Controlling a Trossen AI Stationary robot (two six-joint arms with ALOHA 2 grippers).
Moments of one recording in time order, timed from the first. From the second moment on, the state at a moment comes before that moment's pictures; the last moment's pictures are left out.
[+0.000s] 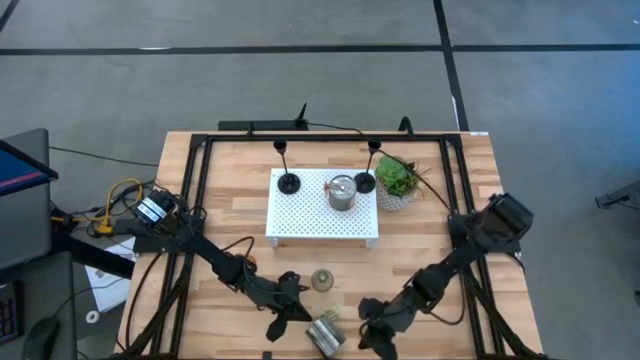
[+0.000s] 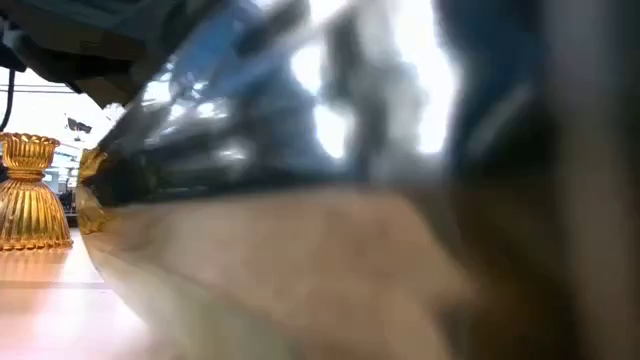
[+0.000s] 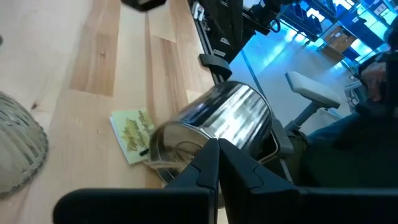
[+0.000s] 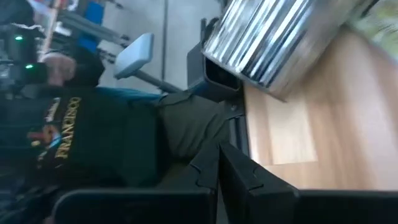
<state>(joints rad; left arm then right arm) -0.64 1.67 0.75 0.74 -0.13 -0.55 0.73 1.84 0.90 0.41 -0.02 1.08</state>
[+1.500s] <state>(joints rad) -0.65 1.67 0.73 0.65 -0.03 -0.70 0.50 2.02 1.03 0.41 -0.13 0.93</state>
